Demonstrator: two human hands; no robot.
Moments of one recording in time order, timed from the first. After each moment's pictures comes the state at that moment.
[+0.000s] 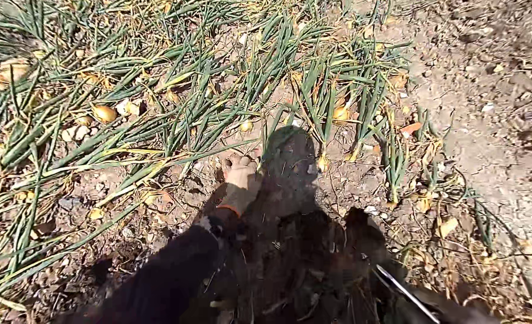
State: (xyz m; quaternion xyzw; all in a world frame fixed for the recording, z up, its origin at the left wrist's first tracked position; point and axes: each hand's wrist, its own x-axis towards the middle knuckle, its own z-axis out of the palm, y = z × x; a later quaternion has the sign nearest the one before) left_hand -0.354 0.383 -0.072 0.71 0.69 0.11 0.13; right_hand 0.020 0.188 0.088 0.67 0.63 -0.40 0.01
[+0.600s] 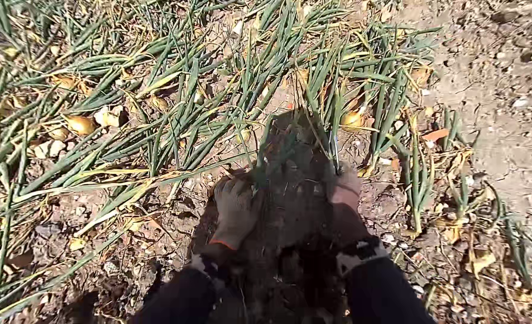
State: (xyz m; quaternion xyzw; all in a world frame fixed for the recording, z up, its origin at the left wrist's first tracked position) left_hand -0.368 0.389 -0.111 0.73 0.67 0.14 0.03; right_hand -0.112 0.441 -0.064 0.74 0.52 -0.34 -0.25
